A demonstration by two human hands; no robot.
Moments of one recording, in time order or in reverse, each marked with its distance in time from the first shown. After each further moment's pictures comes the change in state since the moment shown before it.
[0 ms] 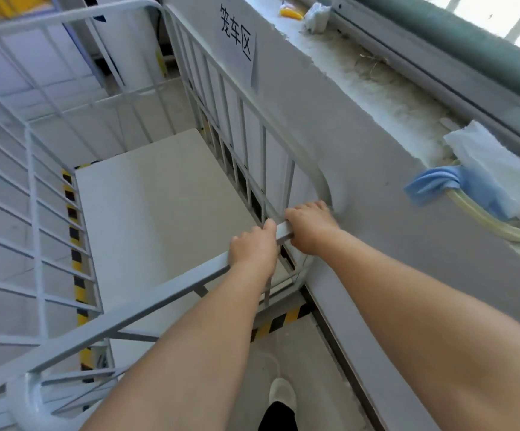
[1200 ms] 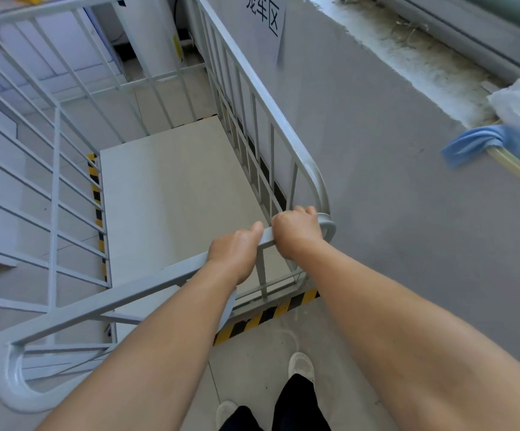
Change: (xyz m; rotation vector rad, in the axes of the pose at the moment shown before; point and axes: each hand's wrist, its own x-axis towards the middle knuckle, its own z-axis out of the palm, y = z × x) left_hand -0.059 -0.101 0.032 0.022 0.039 0.090; right_hand -0.035 -0.112 0.019 0.001 0.009 0.043
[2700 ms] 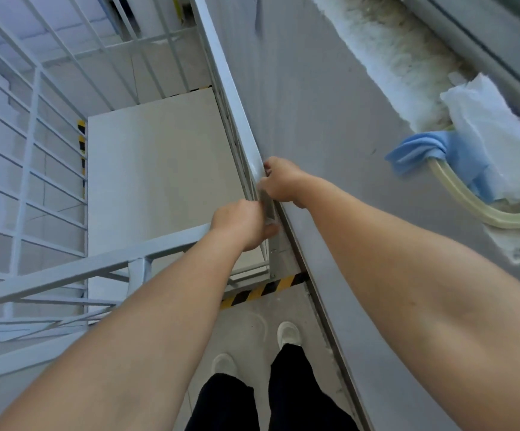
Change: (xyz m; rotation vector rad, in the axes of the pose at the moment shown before) left_hand 0.072 0.118 -0.020 -0.063 -0.113 -0.140; right_hand 0.055 0.122 -0.036 0.759 -0.203 0.047
